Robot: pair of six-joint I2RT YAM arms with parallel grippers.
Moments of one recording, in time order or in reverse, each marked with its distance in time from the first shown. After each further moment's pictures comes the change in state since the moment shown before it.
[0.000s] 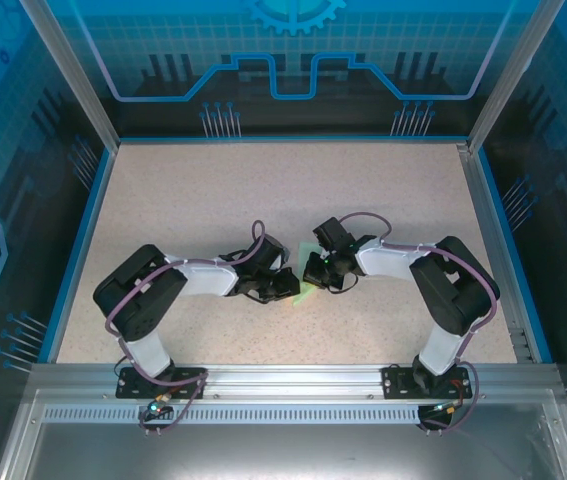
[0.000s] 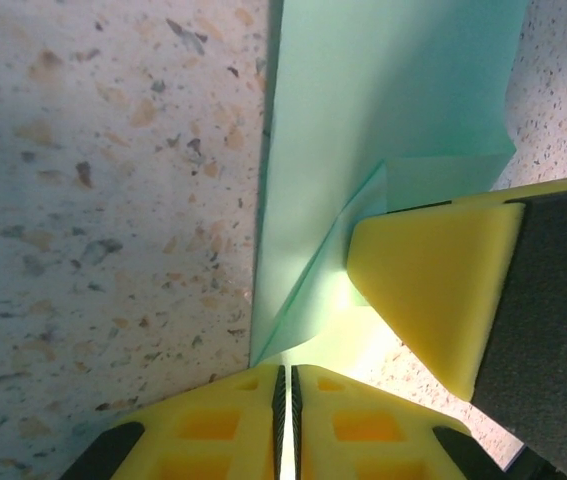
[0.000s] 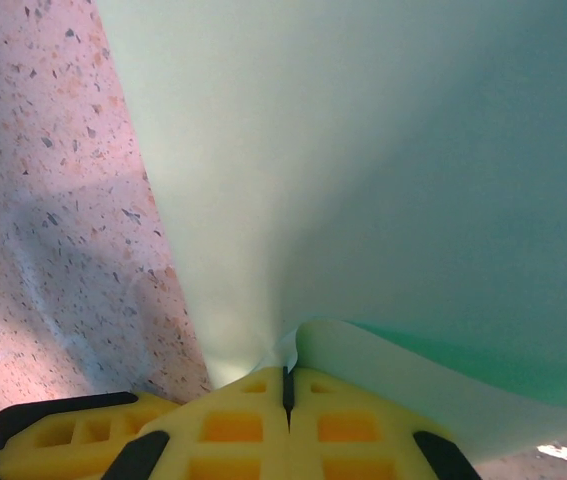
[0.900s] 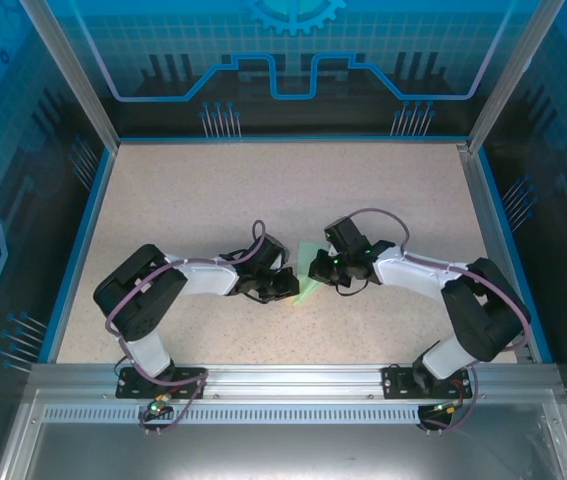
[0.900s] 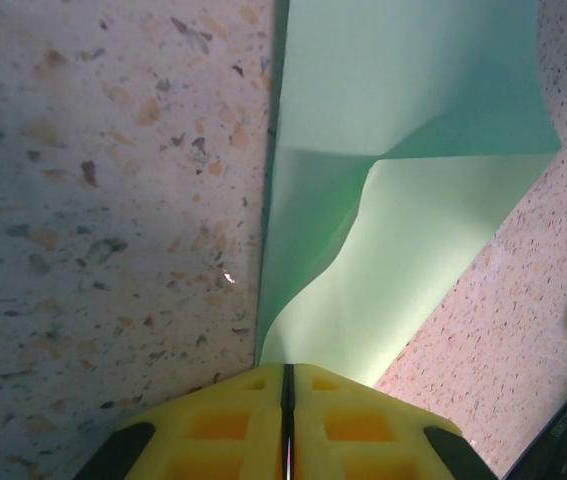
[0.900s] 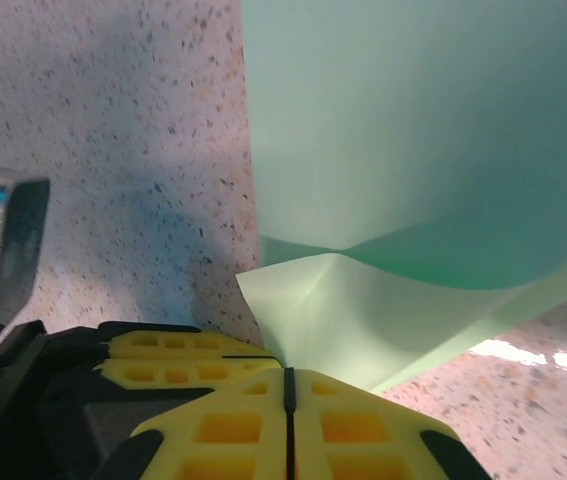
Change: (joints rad) left arm -0.001 0.001 0.008 -0.020 -0.005 0.006; right arm -0.001 -0.187 -0.087 0.026 0.032 -0.051
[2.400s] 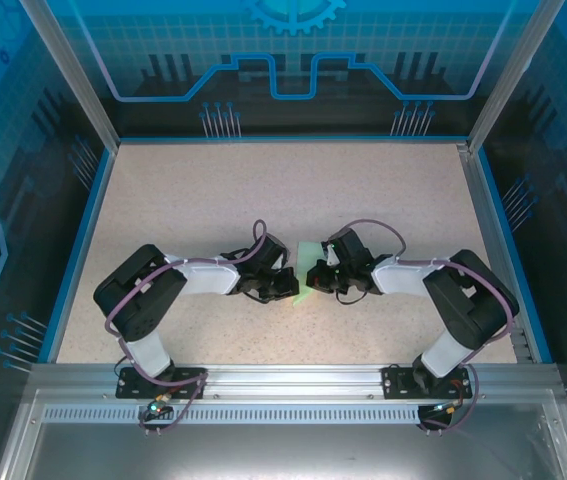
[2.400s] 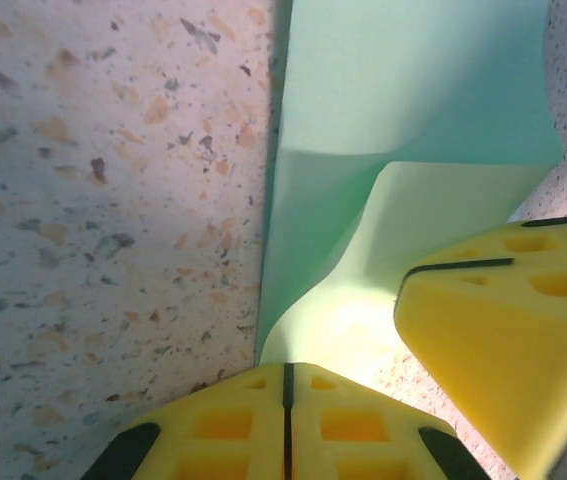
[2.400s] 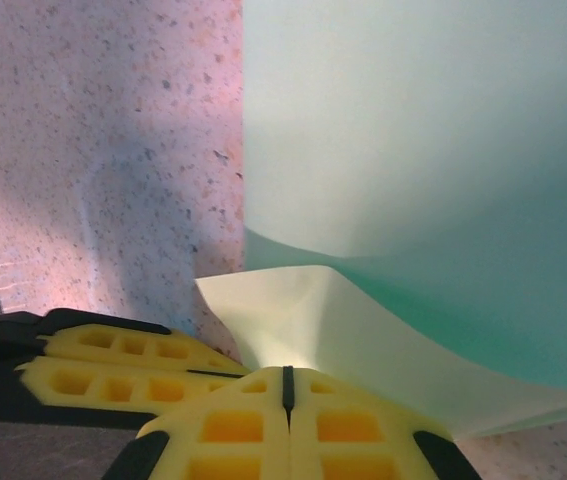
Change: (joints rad) left arm -0.008 0.000 0.019 -0.042 -0.026 -0.001; right arm -0.027 0.072 -0.149 0.298 -0.122 -0.070
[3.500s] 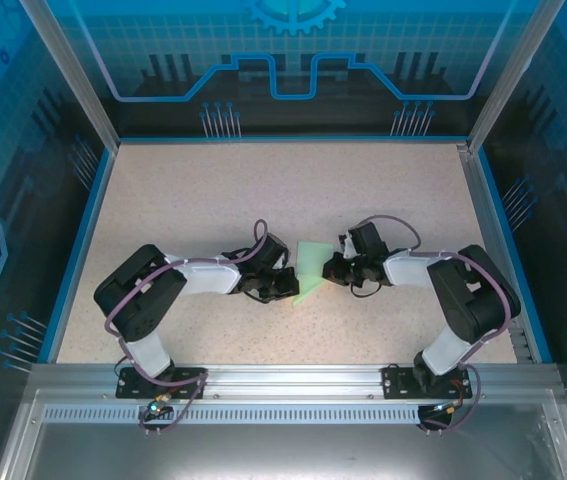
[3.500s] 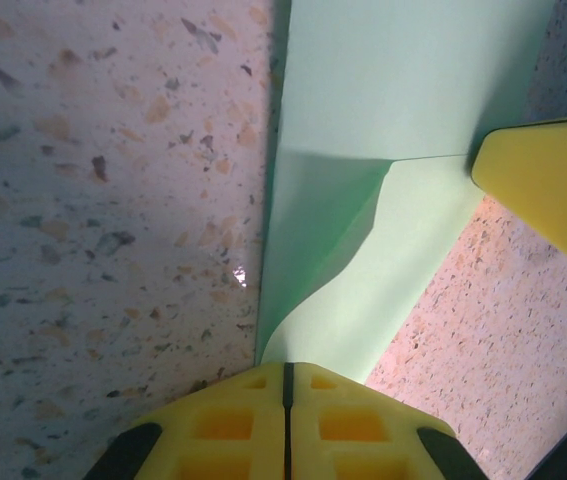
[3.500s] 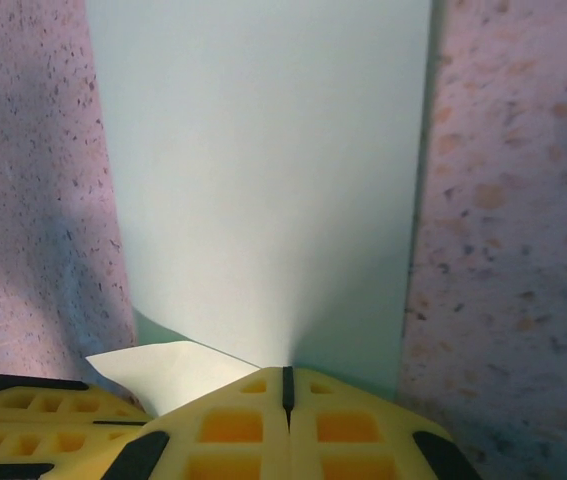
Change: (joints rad) left arm -0.007 0.000 0.015 -0.029 -0.017 0.000; right arm -0.167 0.015 -0.003 -0.036 -0.034 -0.114
